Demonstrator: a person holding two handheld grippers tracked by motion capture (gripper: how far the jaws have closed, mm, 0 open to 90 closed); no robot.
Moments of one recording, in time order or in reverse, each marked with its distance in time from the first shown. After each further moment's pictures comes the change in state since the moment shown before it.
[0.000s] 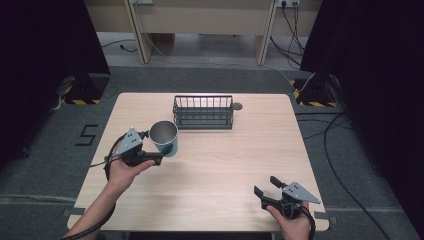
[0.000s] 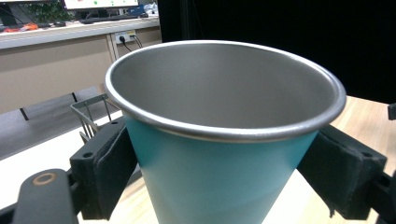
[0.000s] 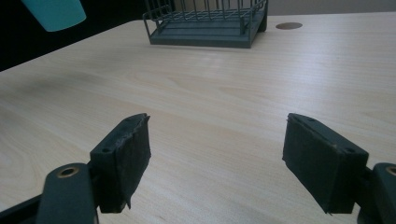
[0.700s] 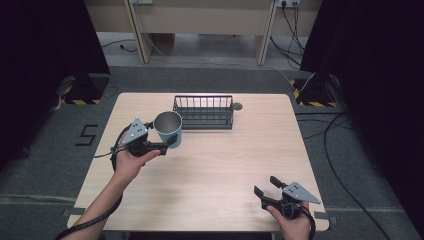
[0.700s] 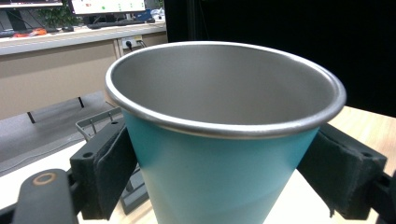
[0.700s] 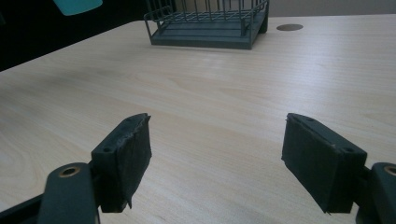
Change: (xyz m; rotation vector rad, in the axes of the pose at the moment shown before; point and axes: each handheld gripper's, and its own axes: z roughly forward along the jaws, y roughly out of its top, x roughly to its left) left arm 0.008 0.016 0.022 -0.018 0.024 -0.010; right arm 0.000 0.000 0.000 -0.002 0.000 -0.006
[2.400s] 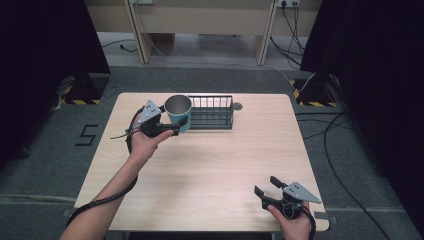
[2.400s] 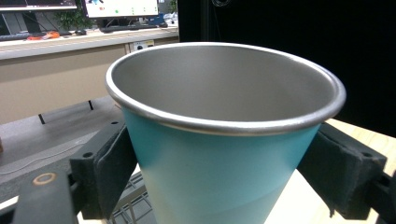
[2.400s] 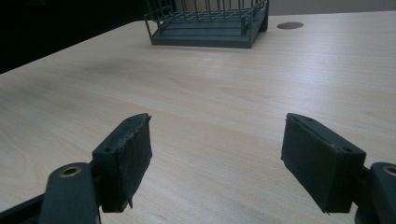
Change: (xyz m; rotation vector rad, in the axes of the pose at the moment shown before) left arm 0.016 0.025 0.055 -0.007 0.051 -0.023; right arm -0.002 0.000 0.000 0.004 0.007 0.012
